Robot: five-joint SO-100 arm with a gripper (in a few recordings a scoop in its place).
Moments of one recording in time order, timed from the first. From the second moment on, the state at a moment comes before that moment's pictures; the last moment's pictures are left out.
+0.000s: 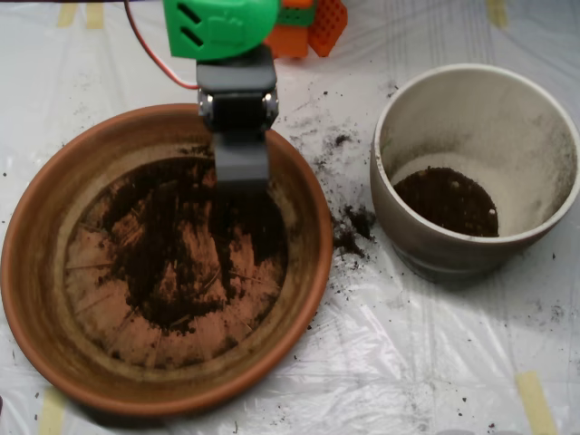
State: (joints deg) arm 13.9 106.3 99.8 75.4 -17.0
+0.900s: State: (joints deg) arm -21.0 94.9 66.8 91.0 -7.2
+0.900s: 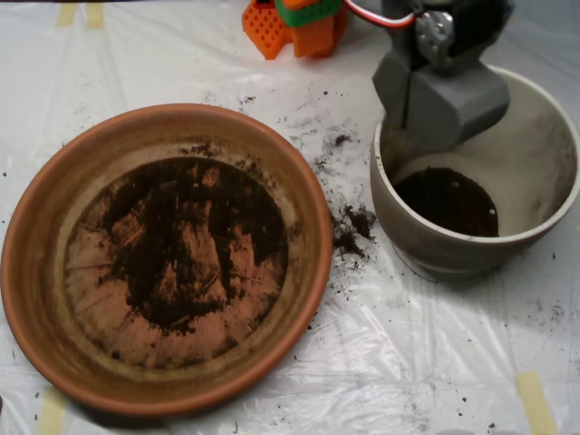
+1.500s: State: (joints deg) arm -25.2 91.7 62.8 95.8 -10.7
